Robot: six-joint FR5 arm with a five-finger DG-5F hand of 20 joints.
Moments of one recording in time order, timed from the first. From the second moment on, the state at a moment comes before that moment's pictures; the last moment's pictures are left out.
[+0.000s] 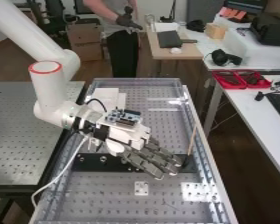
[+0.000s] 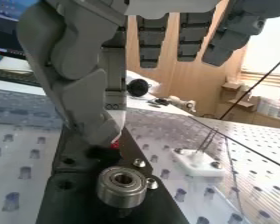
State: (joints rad) arm 1.51 -2.10 -1.89 -2.40 -1.28 -0.97
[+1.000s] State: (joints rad) arm 1.50 -2.12 -1.87 -2.41 -1.30 -0.96
